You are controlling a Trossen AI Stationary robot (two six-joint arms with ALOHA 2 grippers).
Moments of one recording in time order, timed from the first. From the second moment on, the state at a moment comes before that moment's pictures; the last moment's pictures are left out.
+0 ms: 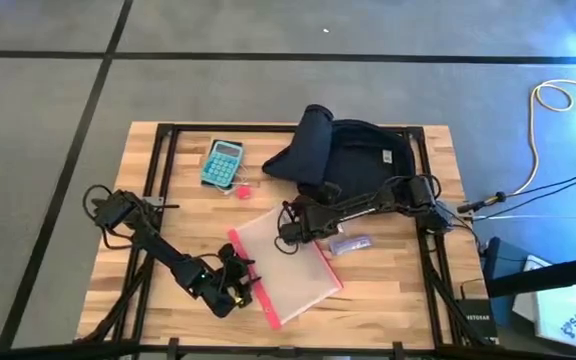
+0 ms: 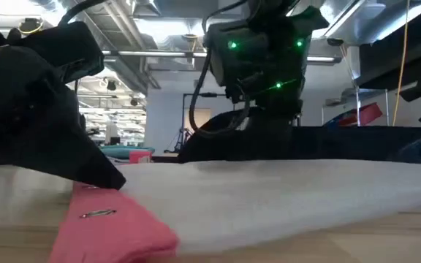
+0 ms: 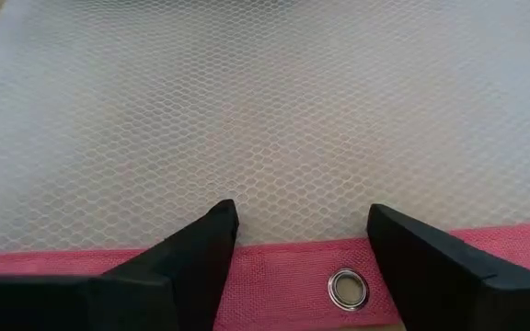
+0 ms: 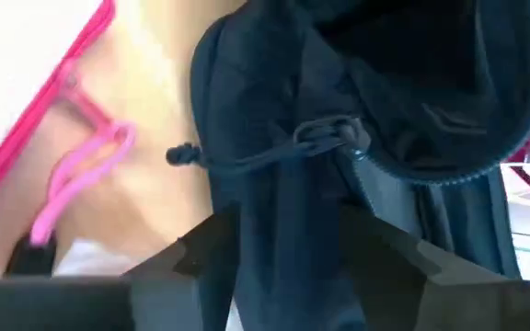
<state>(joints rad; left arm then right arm) -0.72 1.94 0.81 0.04 -0.80 -0.97 0.17 2.13 1.51 -1.19 0.74 0.73</state>
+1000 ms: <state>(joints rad) -0.72 1.94 0.81 0.05 -0.80 -0.97 0.17 2.14 1.51 -1.03 0.58 0.61</state>
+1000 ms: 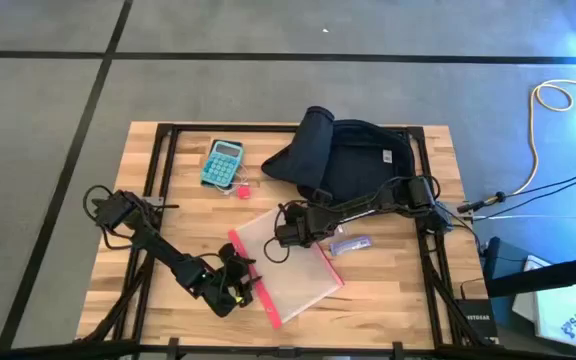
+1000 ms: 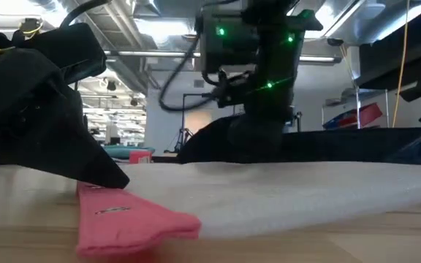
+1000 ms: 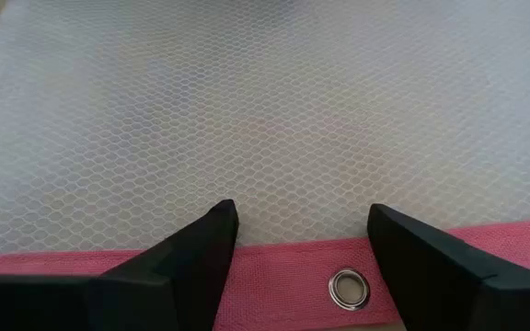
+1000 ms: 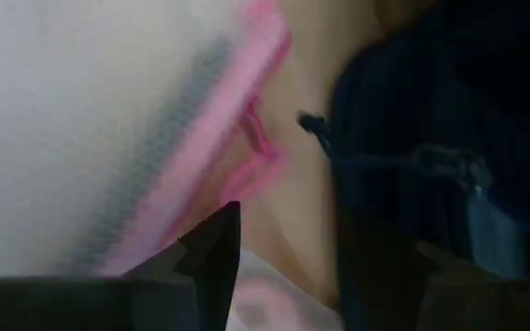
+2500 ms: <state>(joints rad) -1.03 1.86 0.81 -0.48 -0.84 -1.15 0.44 1.97 1.24 -0.41 0.17 0.10</state>
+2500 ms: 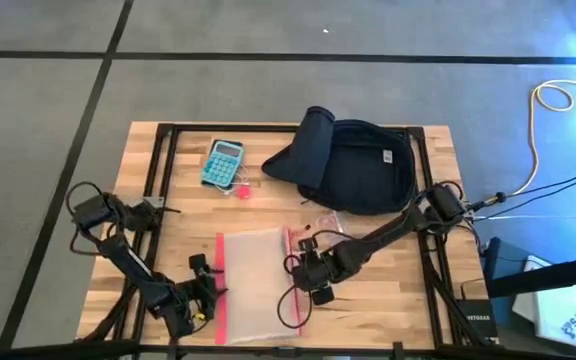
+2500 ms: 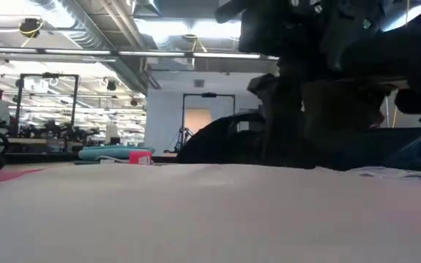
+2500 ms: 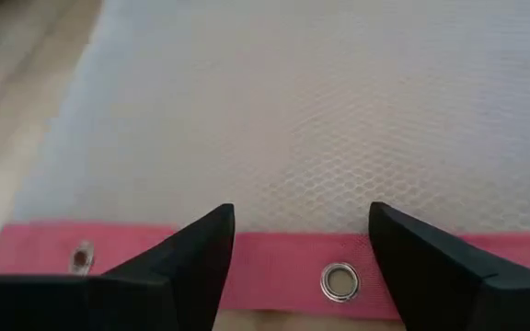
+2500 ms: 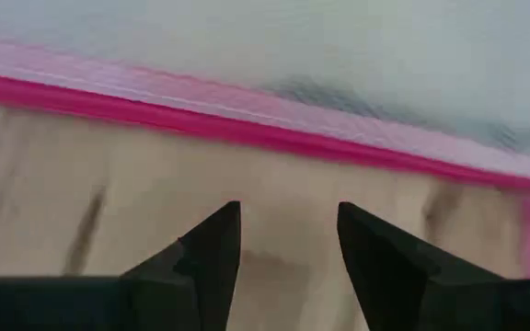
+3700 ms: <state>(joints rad) -0.64 1.87 0.95 -0.38 -0.86 -0.95 0.44 2.00 1.23 -0.32 0.23 0.19</state>
